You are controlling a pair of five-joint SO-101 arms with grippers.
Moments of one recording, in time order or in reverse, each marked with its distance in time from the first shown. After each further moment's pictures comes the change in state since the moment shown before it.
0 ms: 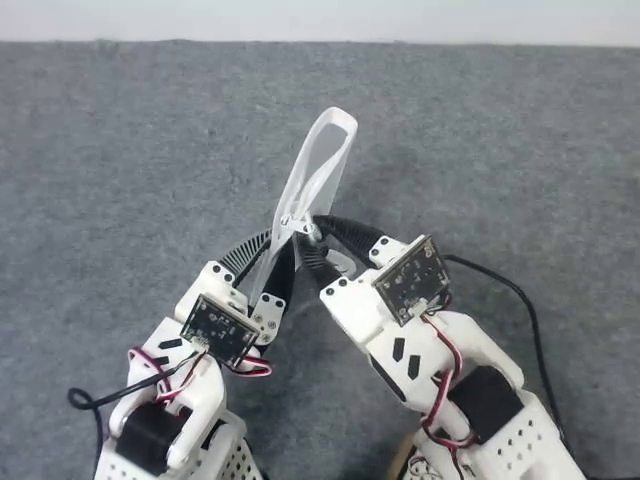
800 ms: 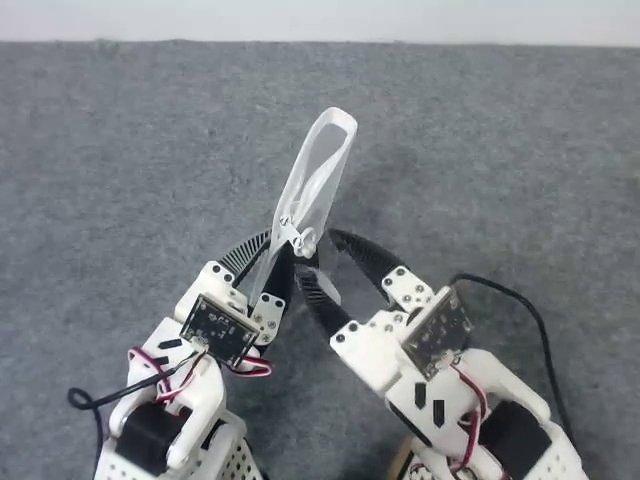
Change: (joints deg) left arm 0.0 0.0 0.0 0.0 0.0; right arm -6.9 -11.3 0.0 10.2 0.0
